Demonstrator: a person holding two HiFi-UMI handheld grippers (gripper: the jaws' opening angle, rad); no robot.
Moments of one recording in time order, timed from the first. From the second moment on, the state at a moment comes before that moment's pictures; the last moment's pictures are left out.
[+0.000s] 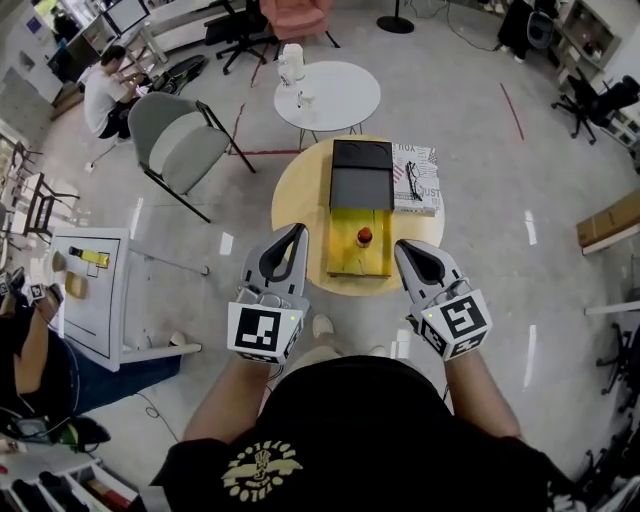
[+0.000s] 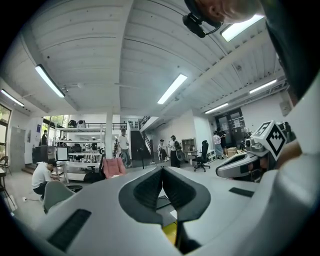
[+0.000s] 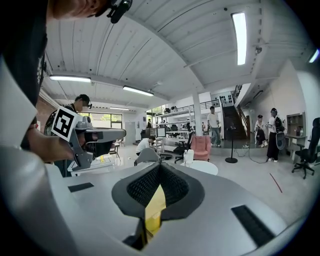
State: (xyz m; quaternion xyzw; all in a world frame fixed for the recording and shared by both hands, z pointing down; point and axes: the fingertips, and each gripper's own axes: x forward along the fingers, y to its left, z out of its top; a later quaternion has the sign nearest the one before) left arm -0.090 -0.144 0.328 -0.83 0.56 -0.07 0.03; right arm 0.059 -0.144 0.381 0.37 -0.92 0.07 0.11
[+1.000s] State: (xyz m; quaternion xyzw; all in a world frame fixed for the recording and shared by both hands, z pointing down) left arm -0.124 -0.240 0.342 -0.88 0.48 -0.06 0.02; right arm 0.026 -0.216 0.389 0.47 -0.87 0.08 0.12
